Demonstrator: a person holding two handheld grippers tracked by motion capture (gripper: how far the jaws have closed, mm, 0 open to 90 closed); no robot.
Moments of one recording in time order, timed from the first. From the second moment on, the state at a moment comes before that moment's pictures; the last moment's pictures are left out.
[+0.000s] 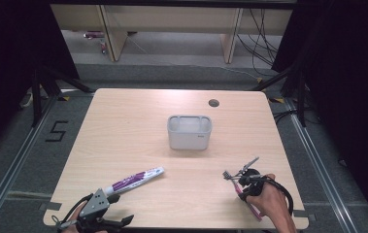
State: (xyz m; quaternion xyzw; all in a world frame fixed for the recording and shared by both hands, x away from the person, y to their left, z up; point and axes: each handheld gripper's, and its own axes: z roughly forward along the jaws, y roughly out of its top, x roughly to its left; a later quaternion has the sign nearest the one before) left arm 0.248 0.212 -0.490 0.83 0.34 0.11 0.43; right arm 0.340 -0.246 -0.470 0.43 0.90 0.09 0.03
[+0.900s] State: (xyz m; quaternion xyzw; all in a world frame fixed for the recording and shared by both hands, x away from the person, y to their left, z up) left arm 0.248 0.213 -0.490 0.83 0.33 0.11 0.43; right arm 0.357 -0.237 -0.474 0.40 0.91 0.02 0.00
